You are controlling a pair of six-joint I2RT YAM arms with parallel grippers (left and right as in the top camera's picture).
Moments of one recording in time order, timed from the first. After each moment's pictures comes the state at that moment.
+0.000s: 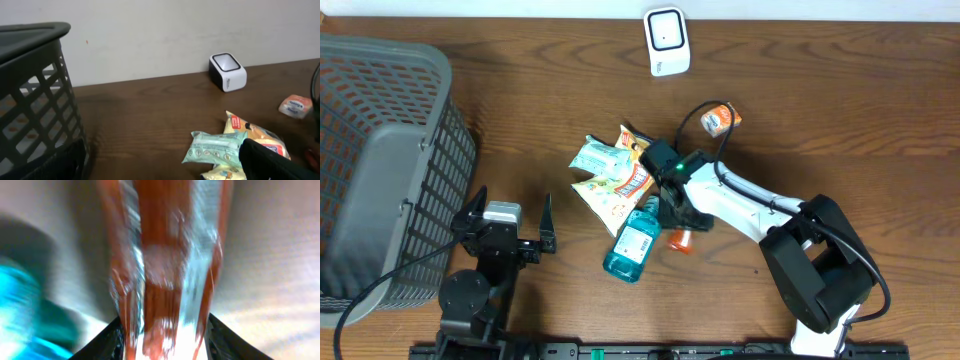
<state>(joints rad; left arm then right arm) -0.14 0.22 0.31 -0.22 -0.03 0.06 0.68 1.94 1.22 -0.91 0.04 0.80</state>
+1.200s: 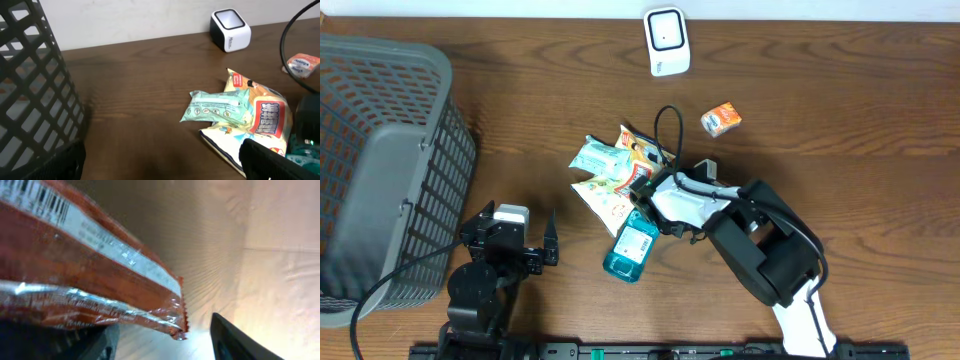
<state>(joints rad) -0.14 0.22 0.31 -0.40 -0.03 0.06 0.77 2.20 1.25 -1.13 0.91 0.79</state>
